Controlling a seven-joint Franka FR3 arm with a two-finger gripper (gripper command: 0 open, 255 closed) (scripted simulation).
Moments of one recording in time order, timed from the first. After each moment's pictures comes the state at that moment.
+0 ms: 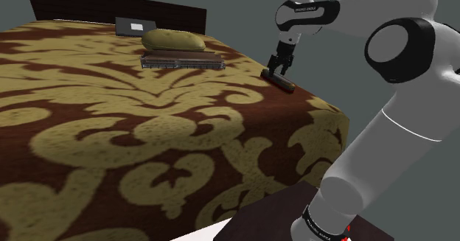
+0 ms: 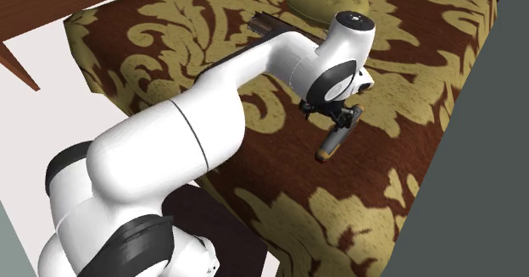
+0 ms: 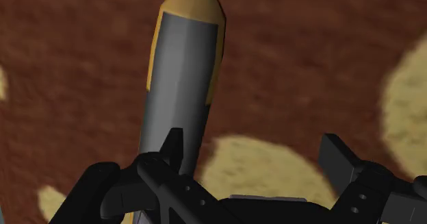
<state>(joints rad) -0.16 -0.12 -0.44 -1.83 -0.05 1.79 -0.39</state>
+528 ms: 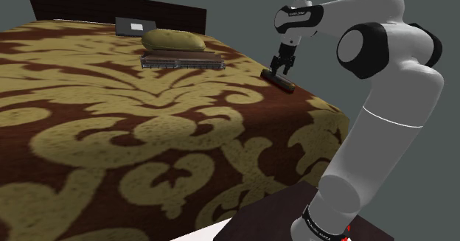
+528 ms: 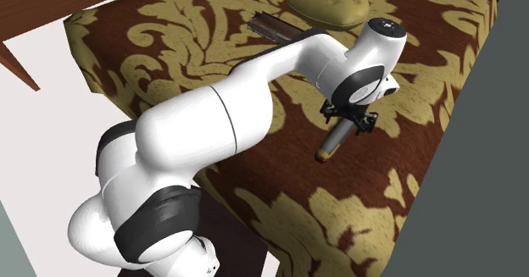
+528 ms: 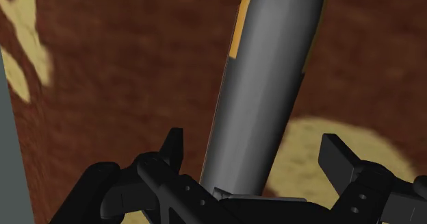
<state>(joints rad) -0.21 0.06 -0.50 -1.67 0.02 1.79 -0.49</state>
